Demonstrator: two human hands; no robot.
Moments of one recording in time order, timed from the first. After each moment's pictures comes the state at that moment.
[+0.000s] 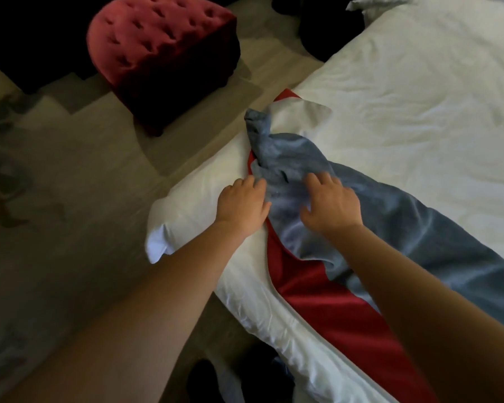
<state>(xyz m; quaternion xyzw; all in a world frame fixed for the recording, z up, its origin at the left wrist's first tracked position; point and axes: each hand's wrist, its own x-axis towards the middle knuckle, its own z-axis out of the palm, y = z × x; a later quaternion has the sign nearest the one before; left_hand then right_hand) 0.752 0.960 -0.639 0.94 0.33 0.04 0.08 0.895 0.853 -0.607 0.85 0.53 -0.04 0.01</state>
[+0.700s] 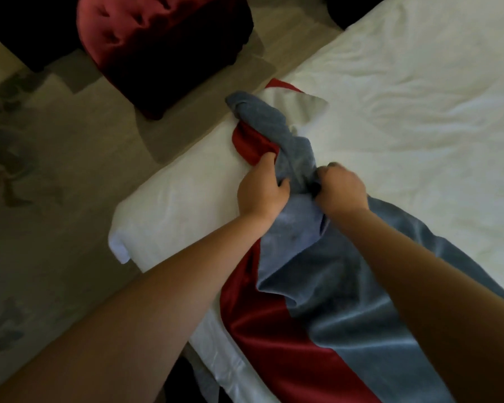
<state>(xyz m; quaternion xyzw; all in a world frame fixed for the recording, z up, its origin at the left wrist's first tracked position) 0.907 0.949 -0.668 0.79 0.48 0.23 0.31 1.046 0.890 -0.673 0.84 0.52 -0.13 0.00</state>
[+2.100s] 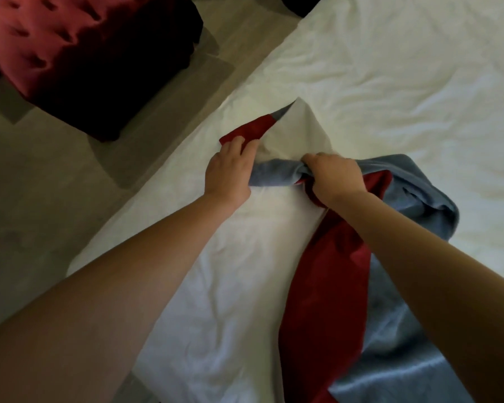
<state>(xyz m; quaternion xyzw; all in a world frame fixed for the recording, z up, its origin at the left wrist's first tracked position) 0.980 1.053 -0.703 0.94 0.32 0.03 0.10 1.139 0.931 -0.684 0.84 0.52 -0.12 0.02</state>
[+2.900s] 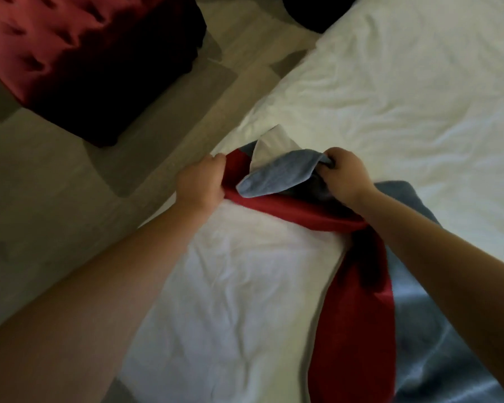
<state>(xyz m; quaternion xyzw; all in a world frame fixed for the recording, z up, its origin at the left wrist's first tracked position) 0.936 1.146 -0.706 0.91 0.41 -0.01 0.10 1.135 1.004 -0.657 0.88 0.35 -0.25 -0.21</state>
